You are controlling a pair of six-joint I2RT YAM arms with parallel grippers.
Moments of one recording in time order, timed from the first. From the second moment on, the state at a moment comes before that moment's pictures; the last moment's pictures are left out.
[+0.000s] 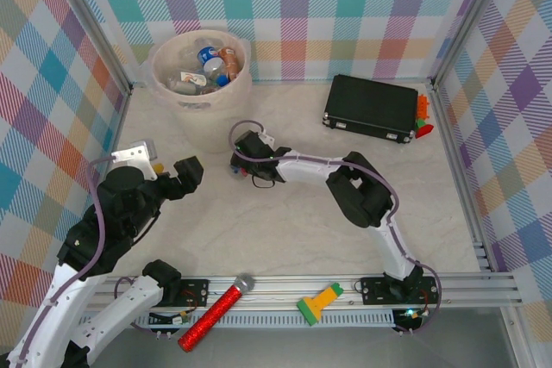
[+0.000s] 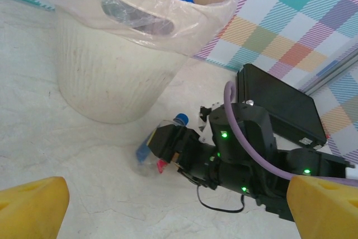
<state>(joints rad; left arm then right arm) -0.52 0.60 1.03 -0.82 -0.25 -0.57 0.88 2.18 1.57 -0.24 0.18 1.07</state>
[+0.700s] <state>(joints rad) -0.52 0.60 1.02 -0.82 -0.25 -0.57 0.80 2.10 1.45 -0.34 0.13 0.86</state>
